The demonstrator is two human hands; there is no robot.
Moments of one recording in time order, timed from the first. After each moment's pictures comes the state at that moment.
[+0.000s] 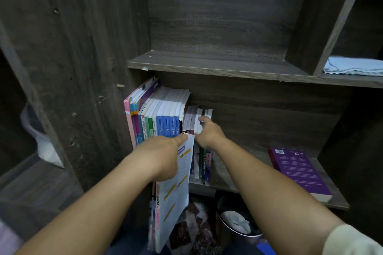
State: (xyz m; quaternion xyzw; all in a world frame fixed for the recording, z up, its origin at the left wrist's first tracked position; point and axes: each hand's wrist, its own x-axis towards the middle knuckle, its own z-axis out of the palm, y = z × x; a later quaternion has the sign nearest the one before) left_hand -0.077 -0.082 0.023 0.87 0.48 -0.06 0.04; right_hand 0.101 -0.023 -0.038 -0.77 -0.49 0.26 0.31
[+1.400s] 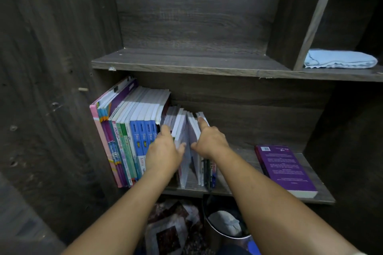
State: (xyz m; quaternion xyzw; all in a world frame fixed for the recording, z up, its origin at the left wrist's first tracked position) left_hand 0.007 -0.030 -0.061 0.77 0.56 0.27 0.10; right_hand 0.141 -0.050 -0.039 -0.82 -0.52 0.16 0.18
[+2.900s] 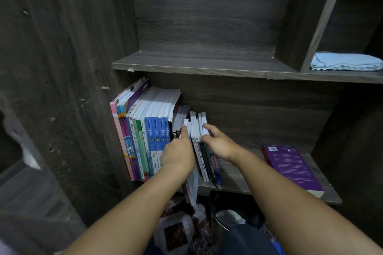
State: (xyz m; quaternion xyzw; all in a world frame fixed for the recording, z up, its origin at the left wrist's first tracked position) left_hand 0.006 -0.062 -0.041 0.80 0.59 0.11 0.09; right_hand 0.147 -0.064 -0.053 -0.70 -0.51 0.36 0.36
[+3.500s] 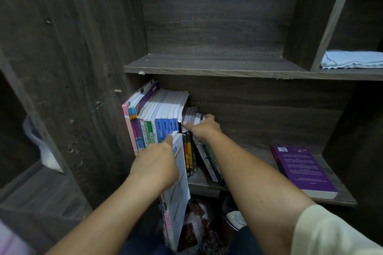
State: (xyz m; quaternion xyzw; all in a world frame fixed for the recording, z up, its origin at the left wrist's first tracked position) left_hand -0.073 -0.087 -0.005 0.80 0.59 0.07 0.02; right_hand 0.095 0.002 -0.032 -0.81 -0.39 0.29 0.32
